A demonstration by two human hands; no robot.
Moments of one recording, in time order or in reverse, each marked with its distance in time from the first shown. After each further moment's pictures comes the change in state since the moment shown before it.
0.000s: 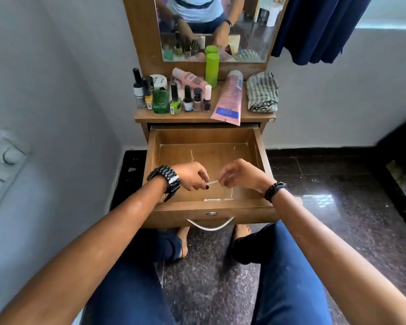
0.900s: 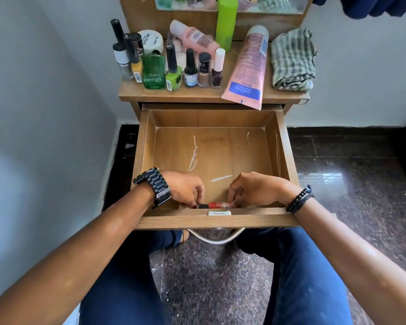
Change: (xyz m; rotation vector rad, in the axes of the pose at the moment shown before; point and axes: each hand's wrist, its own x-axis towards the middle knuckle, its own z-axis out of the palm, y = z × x) left_hand 0.030 -0.036 0.007 0.322 -0.293 -0.010; right_hand 0.020 0.005 0.007 -0.434 -0.422 0.132
